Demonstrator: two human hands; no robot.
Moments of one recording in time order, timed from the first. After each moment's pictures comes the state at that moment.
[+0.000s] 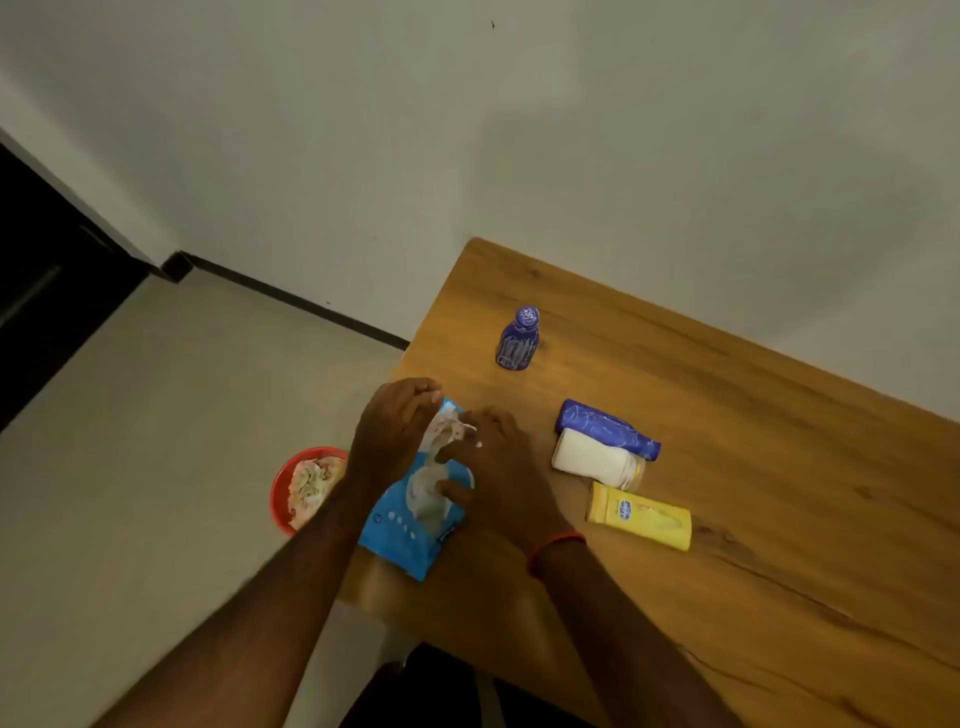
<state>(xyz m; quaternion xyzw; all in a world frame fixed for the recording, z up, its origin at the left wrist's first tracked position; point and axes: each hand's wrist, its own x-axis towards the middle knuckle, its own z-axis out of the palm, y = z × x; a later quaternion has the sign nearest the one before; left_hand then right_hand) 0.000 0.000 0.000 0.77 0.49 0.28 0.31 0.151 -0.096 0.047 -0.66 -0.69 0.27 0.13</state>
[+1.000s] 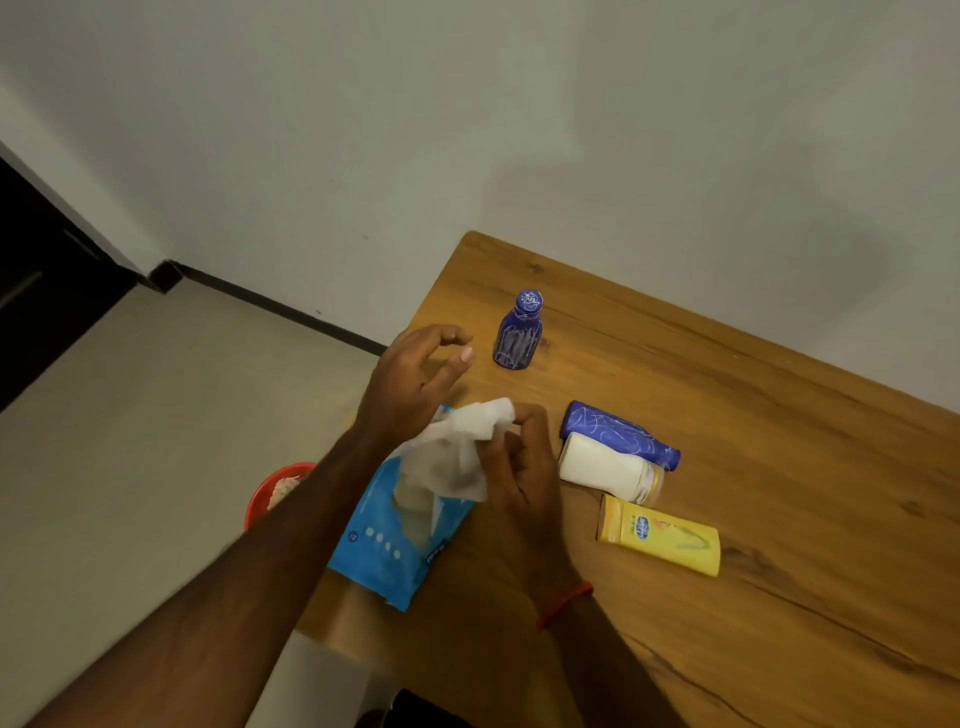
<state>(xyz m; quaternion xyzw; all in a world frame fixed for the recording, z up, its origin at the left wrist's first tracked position) 0.048 0.035 0.004 0.77 0.41 0.35 0.34 0.143 -0.117 0.044 -0.58 -0.40 0.37 0.60</state>
